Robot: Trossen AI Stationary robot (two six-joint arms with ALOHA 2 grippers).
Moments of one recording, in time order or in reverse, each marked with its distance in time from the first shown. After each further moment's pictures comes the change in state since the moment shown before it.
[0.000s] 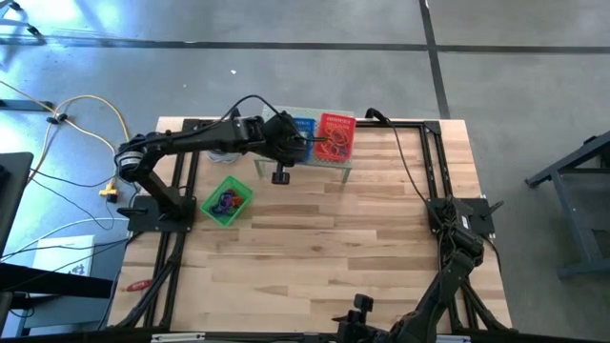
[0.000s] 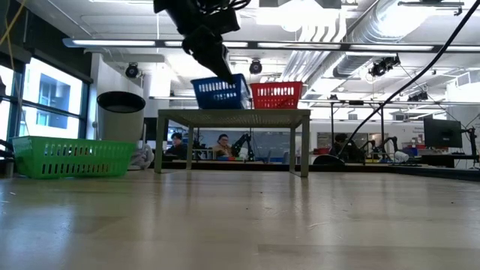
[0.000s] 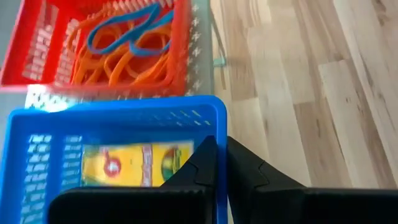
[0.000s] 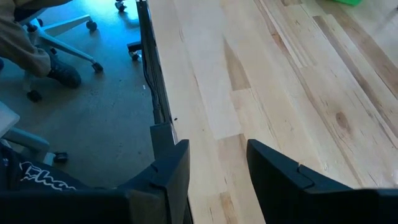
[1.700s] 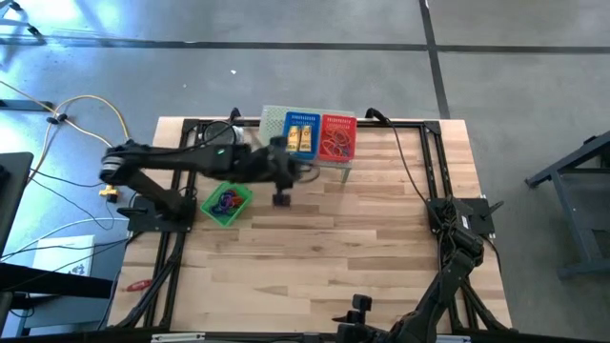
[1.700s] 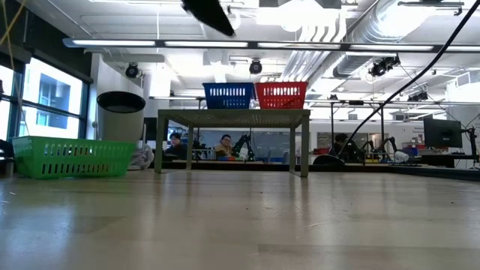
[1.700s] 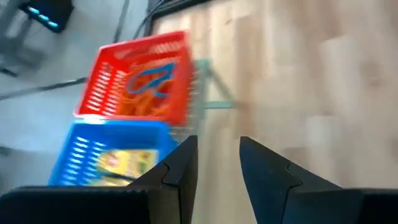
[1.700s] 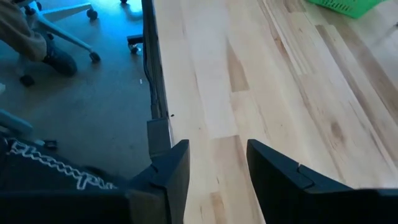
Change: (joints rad) left arm -0.290 -0.104 0.000 0.056 -0.376 -0.214; right arm 0.000 0.000 0.000 -0.001 -0.003 -0.079
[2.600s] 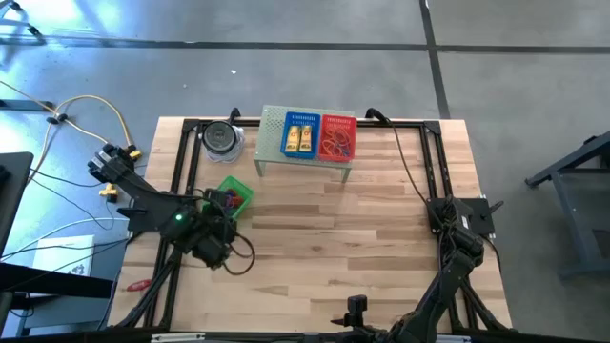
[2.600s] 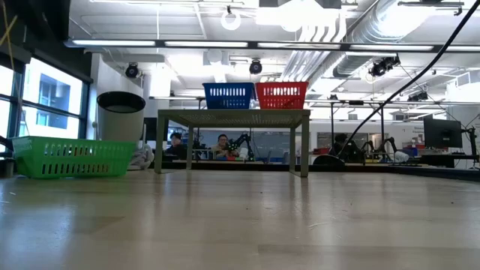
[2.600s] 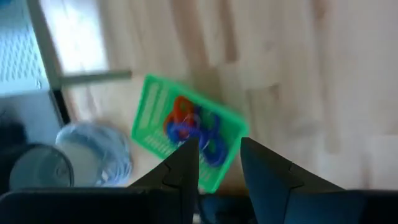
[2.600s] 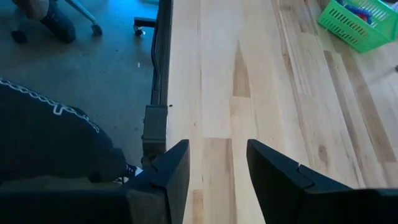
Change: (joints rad) left arm -0.667 -0.121 -0.094 -0.927 -0.081 -0.711; right arm 0.000 0.000 0.000 0.010 -0.019 -0.229
